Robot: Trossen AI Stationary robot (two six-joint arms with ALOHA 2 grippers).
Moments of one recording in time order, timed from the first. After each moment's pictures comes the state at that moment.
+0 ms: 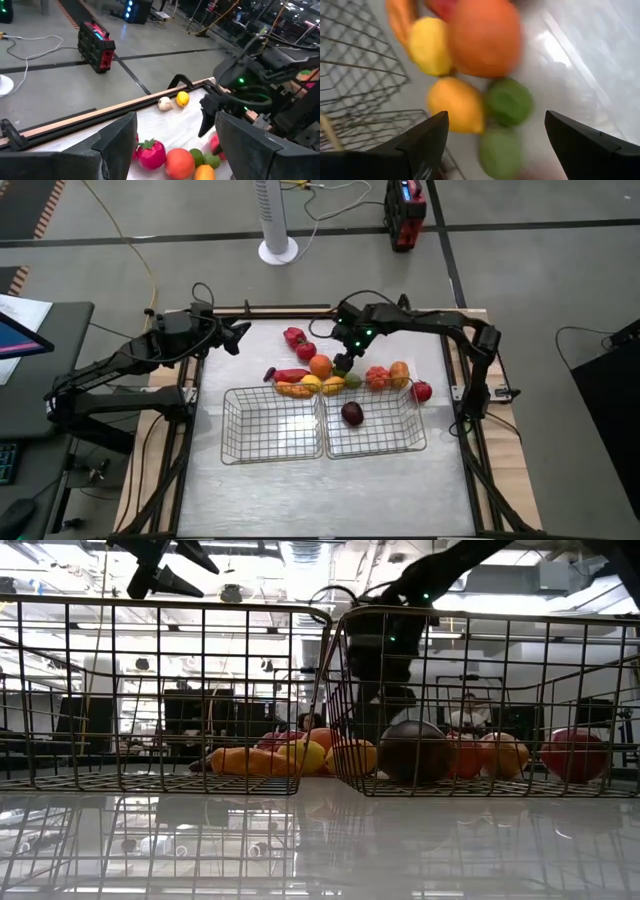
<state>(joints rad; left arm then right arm) 0.41 0.73 0.87 -0.41 -0.30 -0.51 -0.43 1.91 1.45 -0.77 -0.31 0.16</state>
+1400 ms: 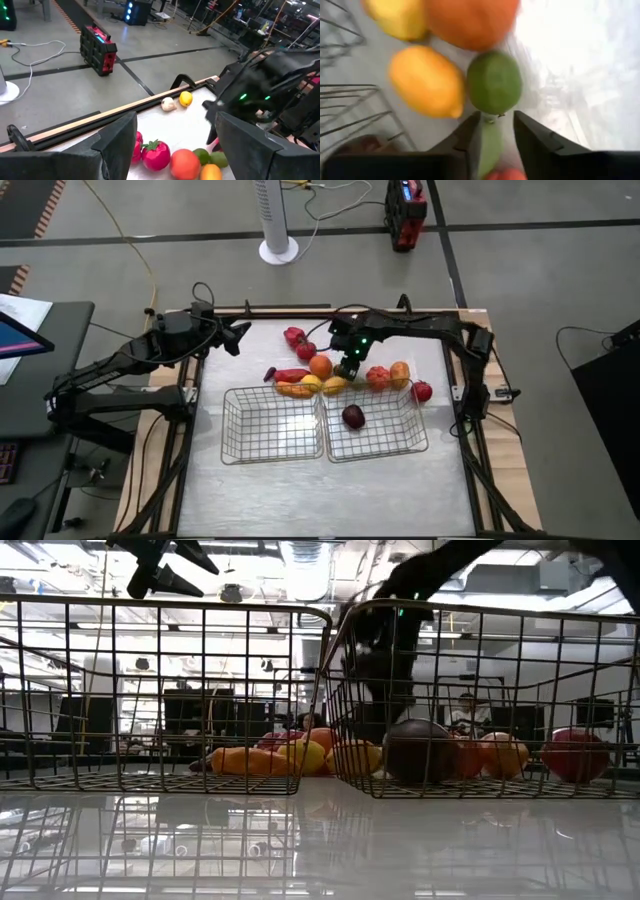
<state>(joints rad) 0.41 0.73 0.87 -0.41 -0.30 -0.47 -0.40 1.92 1.48 -0.90 -0.16 0.03</state>
